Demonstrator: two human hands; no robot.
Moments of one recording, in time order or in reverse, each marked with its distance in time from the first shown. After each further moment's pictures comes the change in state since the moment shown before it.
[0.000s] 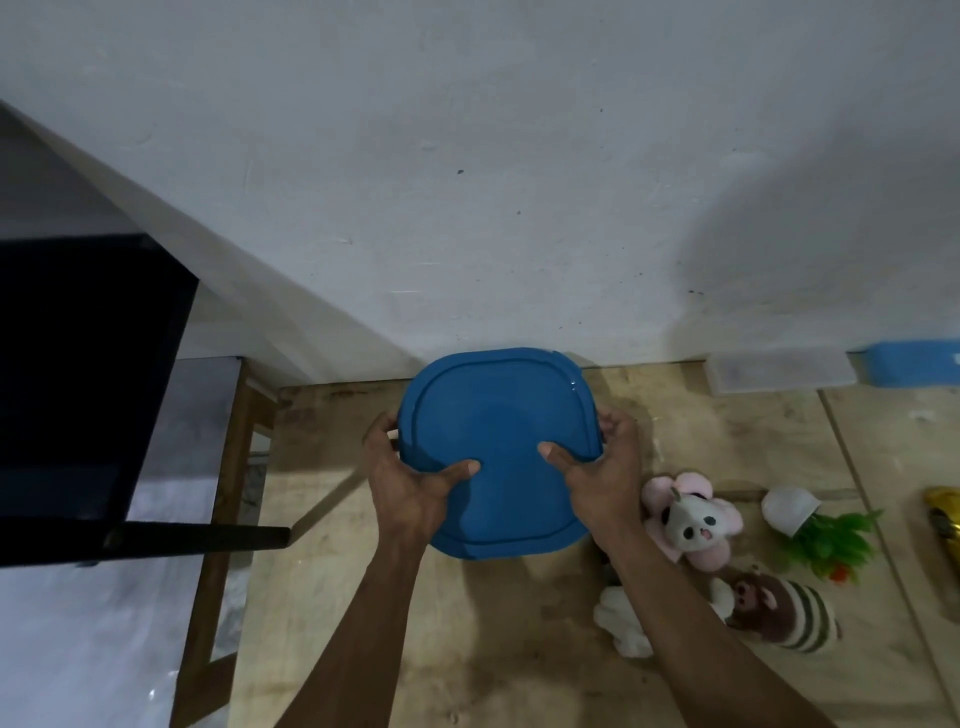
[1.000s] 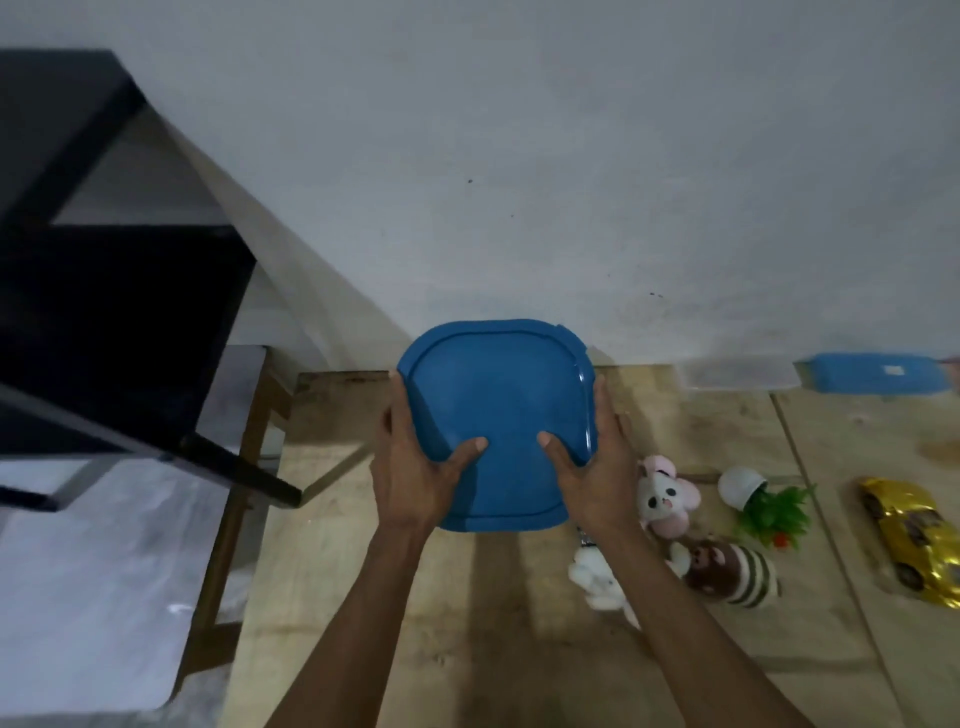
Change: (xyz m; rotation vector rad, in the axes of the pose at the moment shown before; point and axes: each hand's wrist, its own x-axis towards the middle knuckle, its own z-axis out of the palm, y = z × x) left_hand -0.068 0.047 -0.028 0.229 -0.047 0.207; right_hand -0.066 -0.049 -0.048 -0.130 -0.103 -0.240
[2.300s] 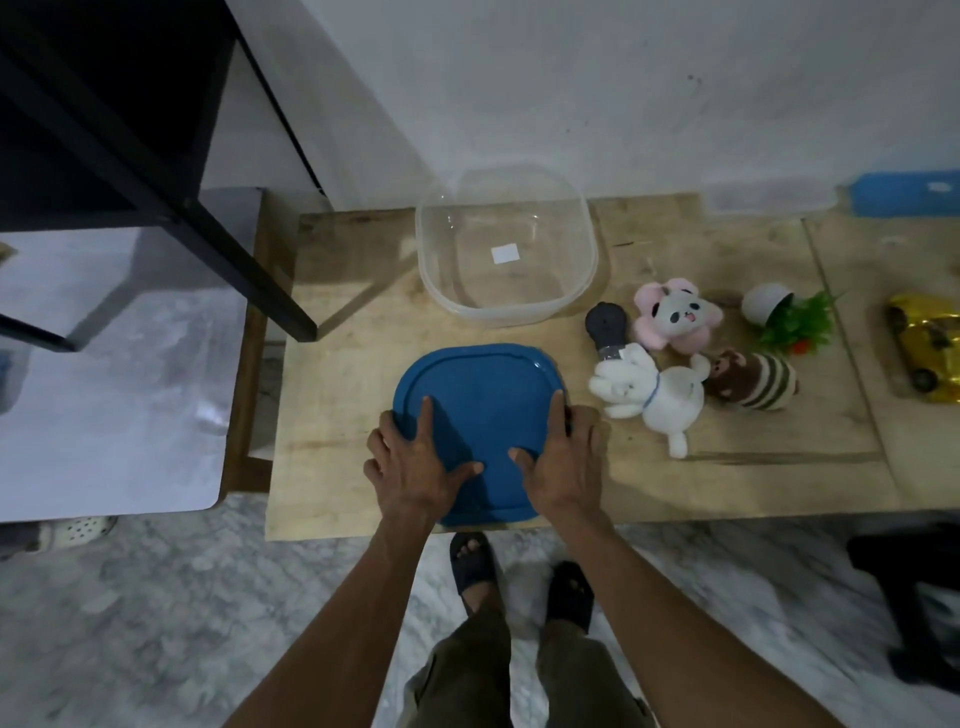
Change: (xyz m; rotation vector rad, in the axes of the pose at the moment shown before) left_hand -0.156 -0.151 -0.001 0.702 -0.326 -0.224; right_hand -0.191 0.087 0.064 -0.682 -0.235 0.186
